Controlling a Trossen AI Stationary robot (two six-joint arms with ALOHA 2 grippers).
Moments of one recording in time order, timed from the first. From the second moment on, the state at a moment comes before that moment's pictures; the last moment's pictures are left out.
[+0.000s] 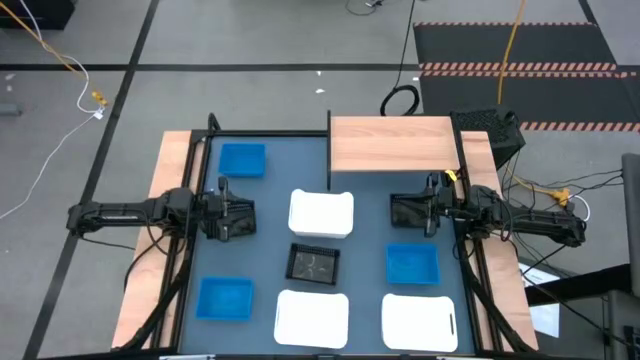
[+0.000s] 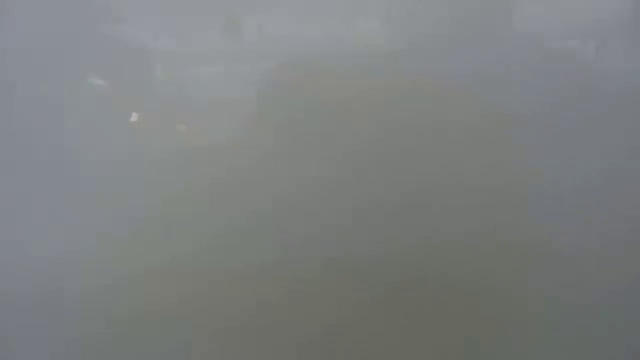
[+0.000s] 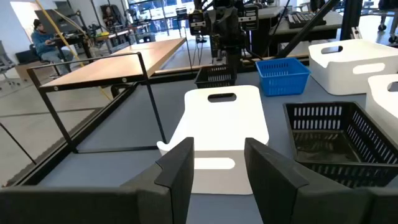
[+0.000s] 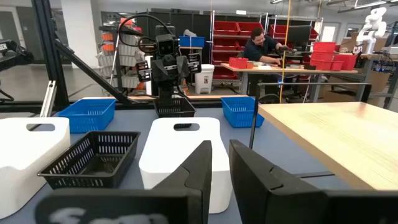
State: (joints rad) left arm 0.05 0.12 0.02 0.00 -0.03 0.15; right arm -0.14 0.04 0.02 0.06 0.00 -0.02
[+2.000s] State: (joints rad) left arm 0.15 0.20 0.02 0.33 -0.35 0.09; right arm -0.20 0.46 0.02 0.51 0.36 0.23
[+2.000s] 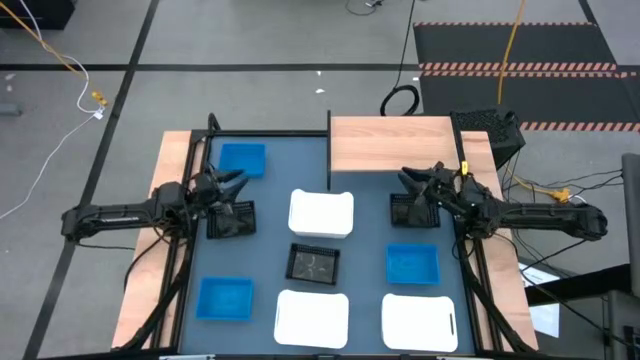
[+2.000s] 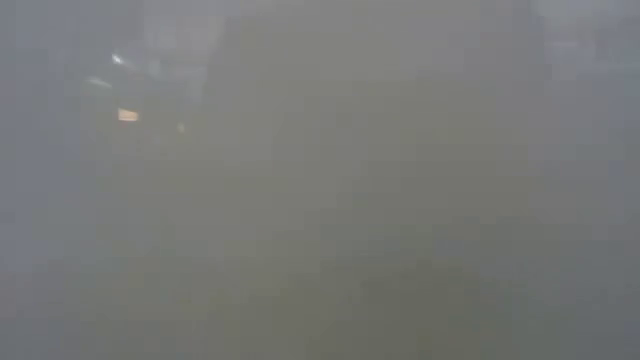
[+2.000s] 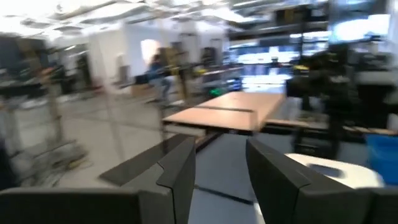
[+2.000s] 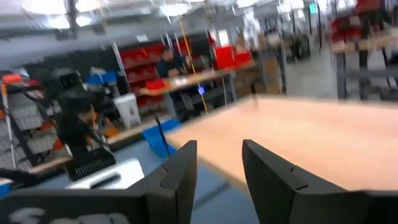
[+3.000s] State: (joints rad) left arm 0.25 0.38 0.02 0.33 -0.33 -0.20; right arm -0.03 0.83 0.02 0.60 0.48 0.29
